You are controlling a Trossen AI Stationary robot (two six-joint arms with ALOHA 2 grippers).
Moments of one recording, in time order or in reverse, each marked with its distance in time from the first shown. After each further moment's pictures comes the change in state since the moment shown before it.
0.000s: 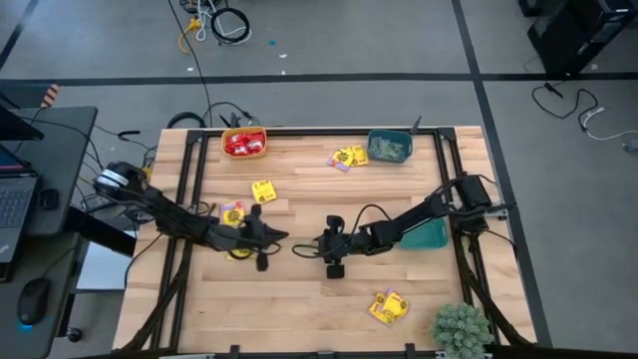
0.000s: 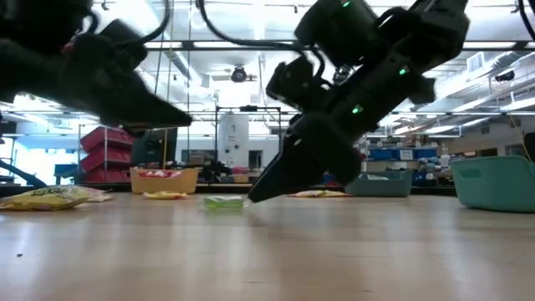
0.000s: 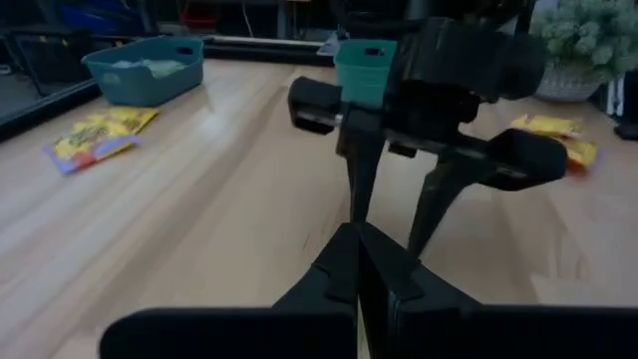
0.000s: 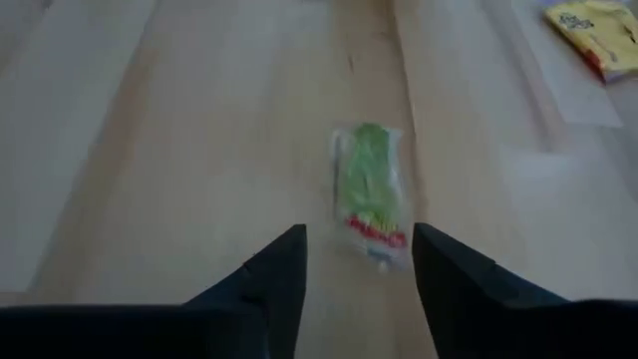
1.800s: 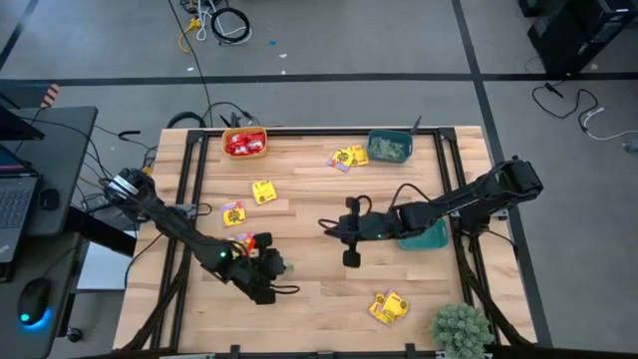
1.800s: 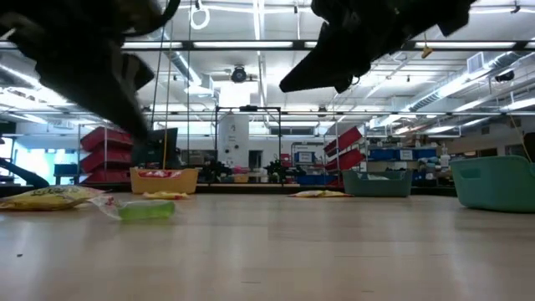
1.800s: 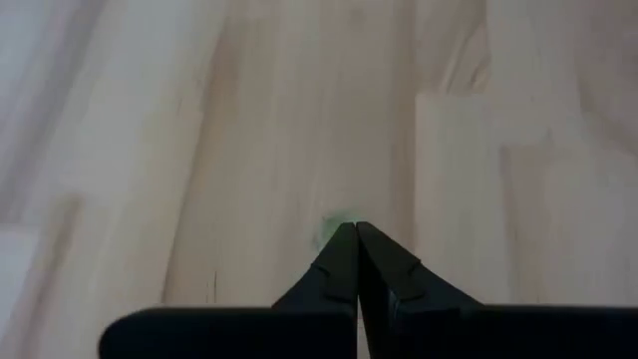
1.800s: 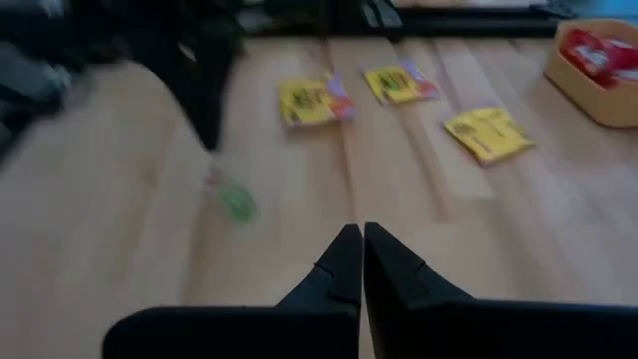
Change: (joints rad) left arm -0.213 0.129 0.636 -1.257 0.057 -0.317; right arm -0.007 -0.425 -0.114 -0.121 -0.012 0.108
